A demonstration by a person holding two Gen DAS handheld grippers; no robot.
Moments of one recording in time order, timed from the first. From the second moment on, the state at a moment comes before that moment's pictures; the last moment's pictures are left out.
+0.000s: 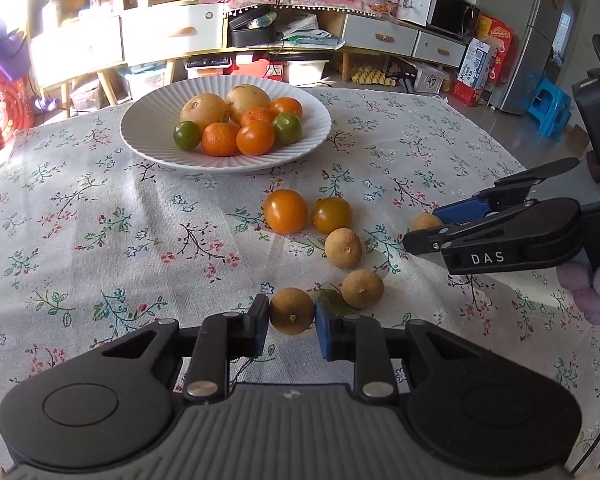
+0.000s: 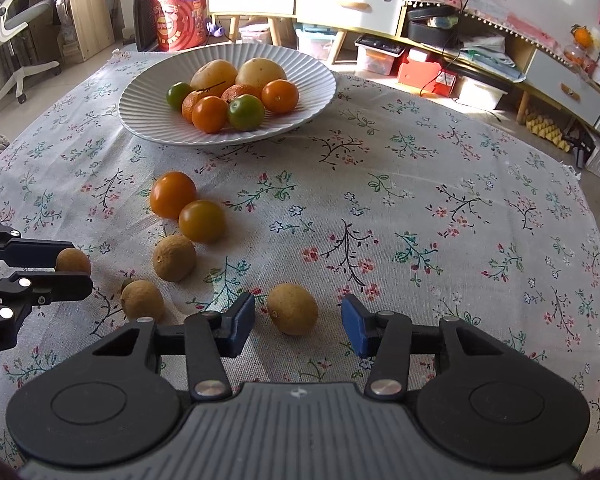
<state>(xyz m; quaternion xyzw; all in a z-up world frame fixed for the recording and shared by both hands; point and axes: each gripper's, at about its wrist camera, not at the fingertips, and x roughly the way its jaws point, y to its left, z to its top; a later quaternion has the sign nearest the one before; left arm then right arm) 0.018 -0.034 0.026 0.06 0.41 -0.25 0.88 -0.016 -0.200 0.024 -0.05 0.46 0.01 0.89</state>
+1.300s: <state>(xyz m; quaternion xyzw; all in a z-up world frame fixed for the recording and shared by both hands) 0.064 -0.025 0.044 0.00 0.37 -0.22 0.90 0.024 -0.191 0.057 0.05 0.44 0.02 0.90</state>
